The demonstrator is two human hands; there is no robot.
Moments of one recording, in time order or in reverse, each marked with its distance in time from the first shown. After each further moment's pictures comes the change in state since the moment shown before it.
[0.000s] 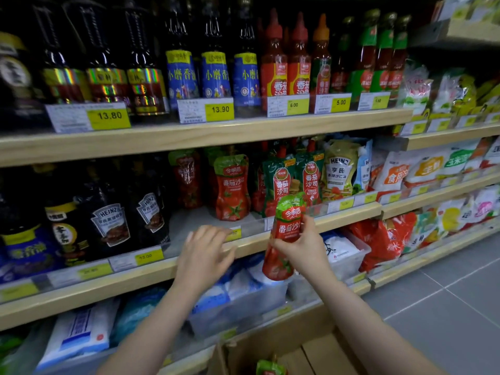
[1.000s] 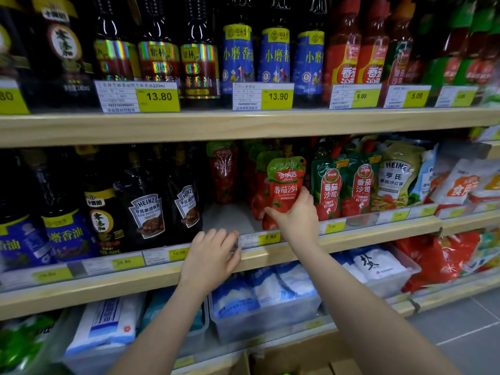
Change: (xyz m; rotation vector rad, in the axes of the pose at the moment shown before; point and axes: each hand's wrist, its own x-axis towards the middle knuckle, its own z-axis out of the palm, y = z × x) left_hand -0.019 -0.063 0.011 0.328 -0.085 0.022; right_hand 0.069 -0.038 0.101 -0.308 0.137 -0.131
